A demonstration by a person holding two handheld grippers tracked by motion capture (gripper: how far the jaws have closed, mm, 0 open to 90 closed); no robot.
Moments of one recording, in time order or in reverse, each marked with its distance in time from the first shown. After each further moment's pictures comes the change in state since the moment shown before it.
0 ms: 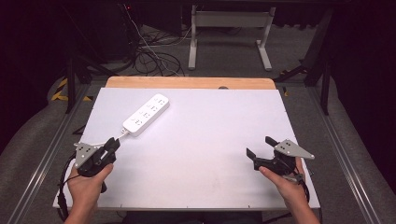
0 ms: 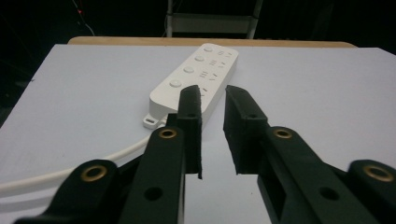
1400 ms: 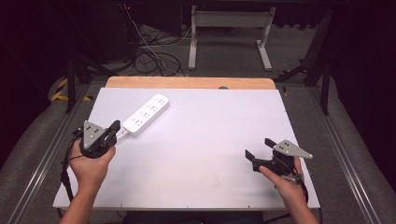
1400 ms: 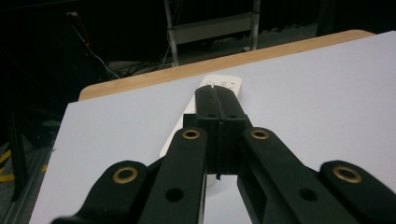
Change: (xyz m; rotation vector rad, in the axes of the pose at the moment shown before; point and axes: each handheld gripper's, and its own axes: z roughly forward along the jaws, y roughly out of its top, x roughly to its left) left arm -0.011 0.057 0.021 0.012 0.031 0.199; right arm 0.001 -0.004 0.003 0.032 0.006 0.036
